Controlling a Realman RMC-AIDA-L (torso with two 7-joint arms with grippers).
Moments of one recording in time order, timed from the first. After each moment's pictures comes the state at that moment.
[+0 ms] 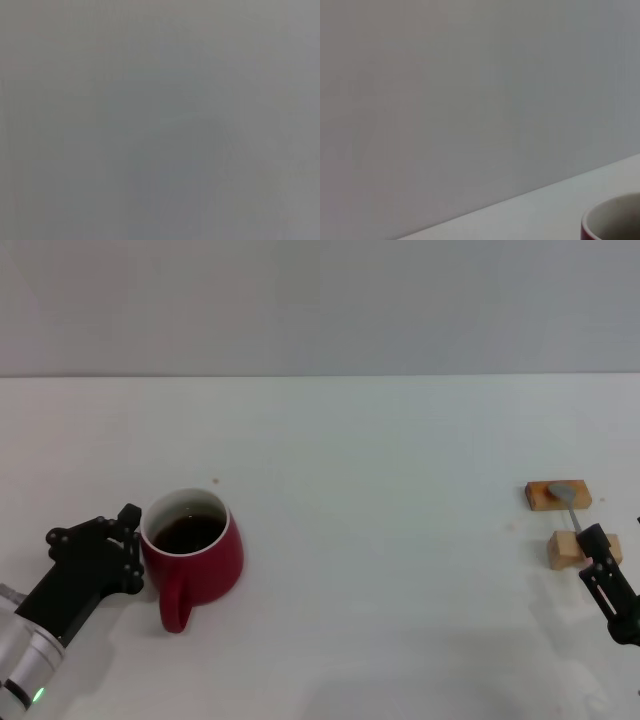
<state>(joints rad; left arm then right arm) -0.32 -2.07 -0.36 -0.13 2.13 1.22 -0.03 0.18 2.08 -0.20 0.32 -1.60 -1.74 0.19</state>
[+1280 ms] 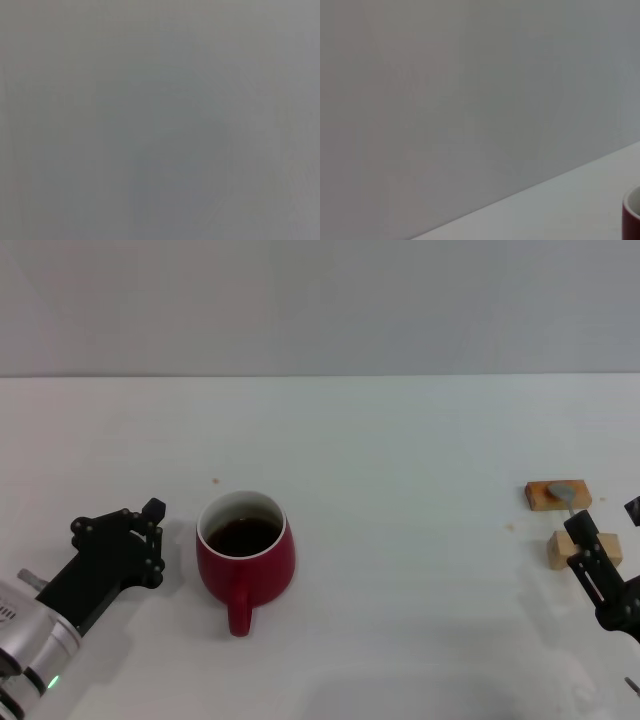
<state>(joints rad) -0.37 -2.07 -0.30 -0.12 2.13 1.20 -0.03 0.21 2.08 -0.20 0.34 -1.60 -1.74 0.19</state>
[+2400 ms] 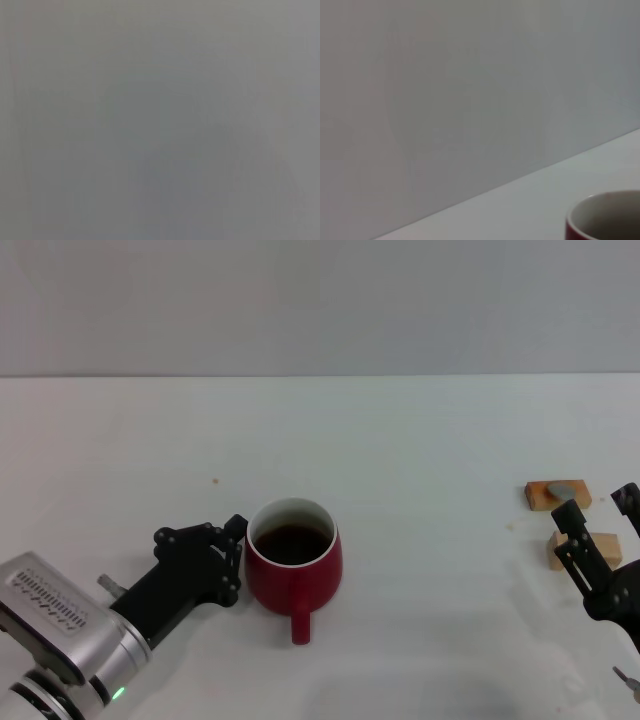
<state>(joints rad) -0.39 -2.07 -0.19 -0.24 2.13 1.17 -0.03 0.23 2.08 -0.20 0.36 -1.60 -1.74 0.19</state>
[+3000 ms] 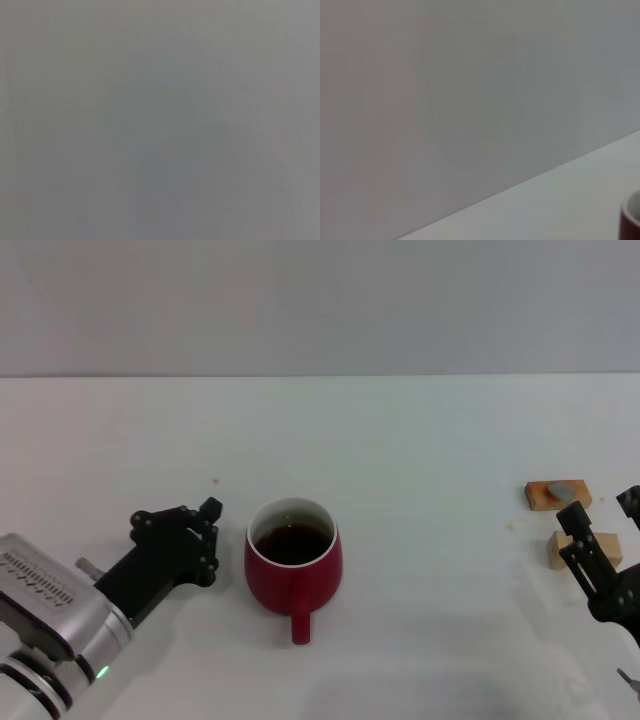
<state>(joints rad) -0.42 -2.07 -0.25 -0.19 2.13 1.14 -0.03 0.23 2.08 -0.20 0.36 -1.60 -1.74 0.19</state>
